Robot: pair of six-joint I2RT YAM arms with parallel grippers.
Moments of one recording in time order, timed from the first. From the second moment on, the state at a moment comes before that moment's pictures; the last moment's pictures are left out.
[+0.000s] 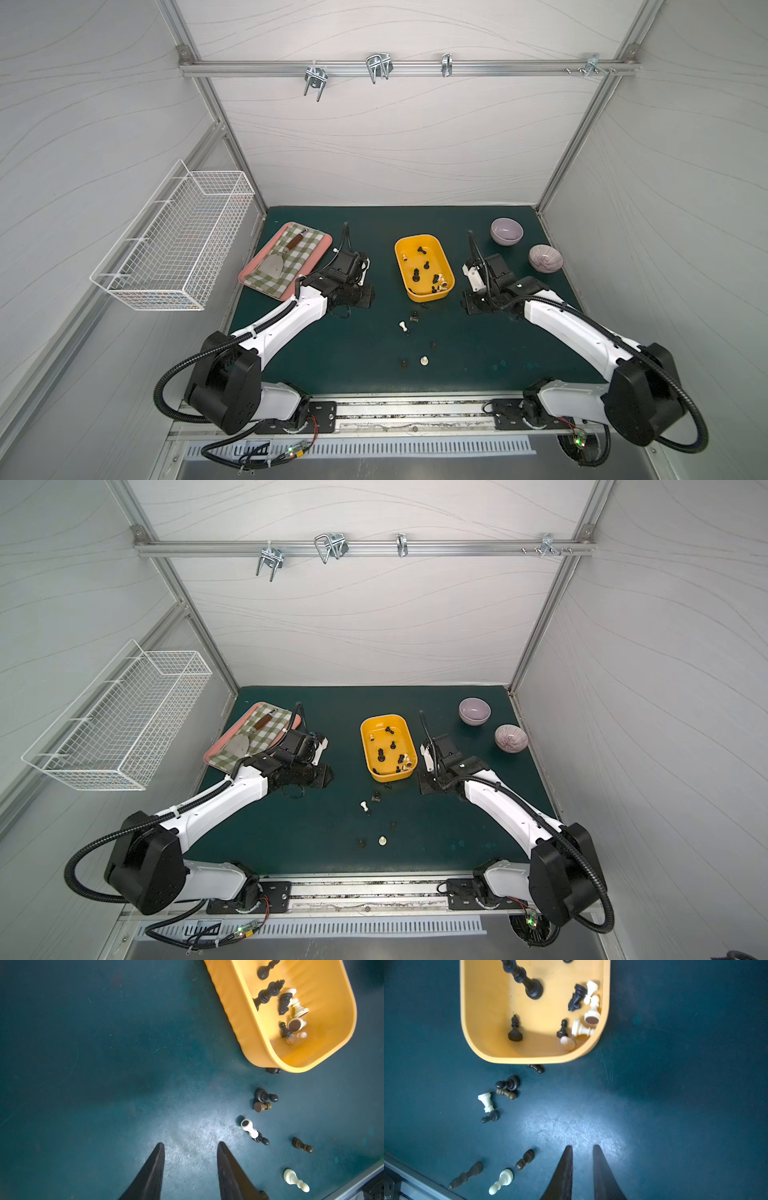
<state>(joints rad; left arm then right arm) -0.46 1.37 0.92 -0.59 0.11 -0.31 0.52 1.25 0.84 -0.67 -0.12 0.28</state>
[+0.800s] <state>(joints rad) -0.66 1.53 0.92 -0.56 0.11 -0.28 0.52 1.18 0.71 -0.66 -0.14 0.38</state>
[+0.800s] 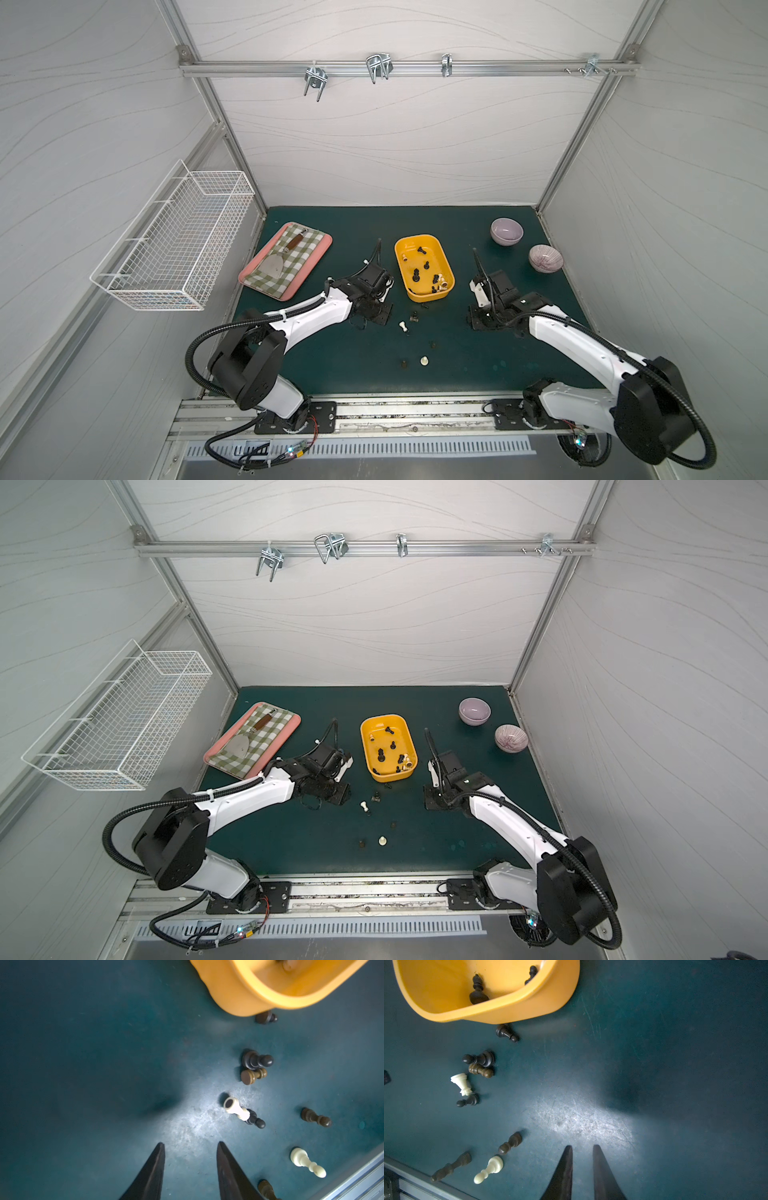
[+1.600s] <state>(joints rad) -0.77 1.71 0.95 -0.45 0.14 -0.36 0.52 1.17 0.69 -0.64 -0.15 0.39</state>
